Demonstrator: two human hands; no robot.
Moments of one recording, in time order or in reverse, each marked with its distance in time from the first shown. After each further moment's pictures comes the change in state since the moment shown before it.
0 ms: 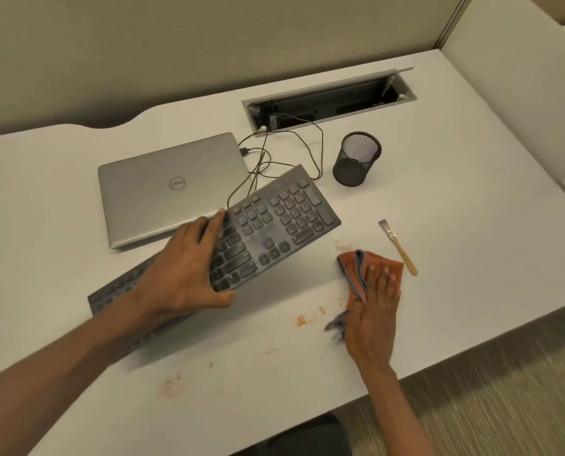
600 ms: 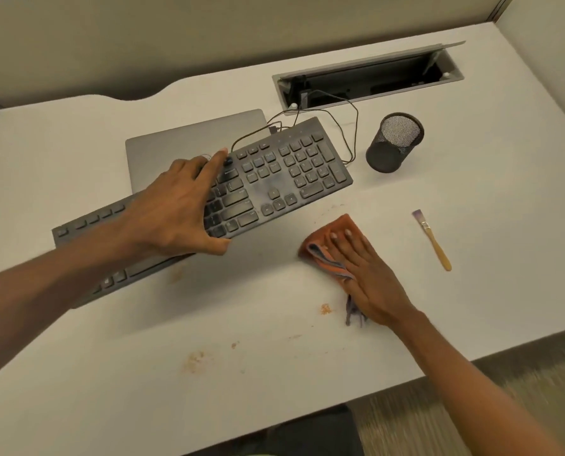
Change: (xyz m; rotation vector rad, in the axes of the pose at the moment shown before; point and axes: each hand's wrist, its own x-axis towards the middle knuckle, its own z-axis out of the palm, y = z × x) left_hand 0.014 -0.039 -0.065 0.144 0.013 -0.013; right_hand 0.071 -0.023 0.006 -0.207 -0.450 -0.742
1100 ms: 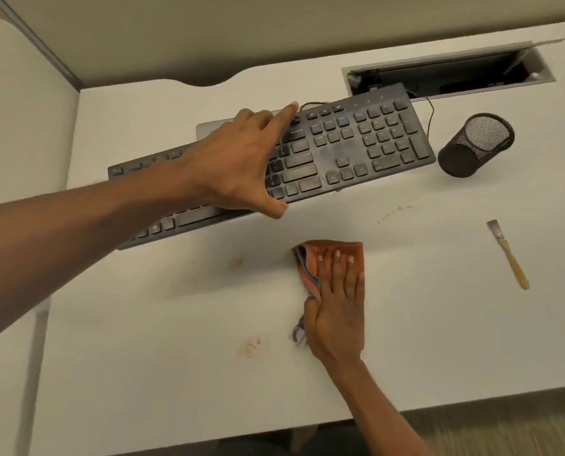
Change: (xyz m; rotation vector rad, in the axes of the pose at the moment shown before) left_hand 0.004 -0.035 -0.044 0.051 0.040 0.077; right_hand 0.030 -0.185 0.104 -0.007 0.189 0.365
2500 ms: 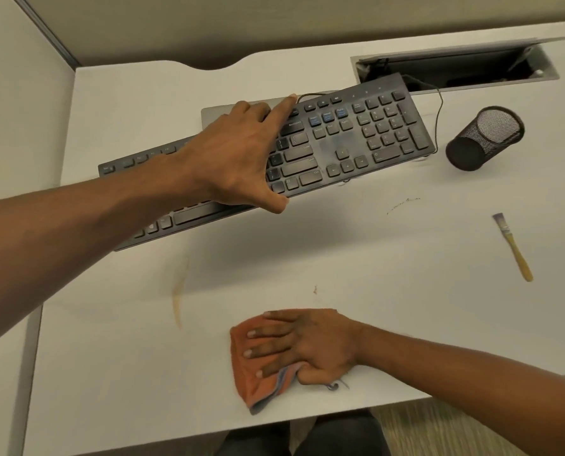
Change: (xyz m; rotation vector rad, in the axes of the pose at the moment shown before) left_hand -0.025 -0.012 0.010 -0.039 0.003 -0.028; right_hand 0.018 -0.016 -0.006 -0.065 -0.755 -1.425
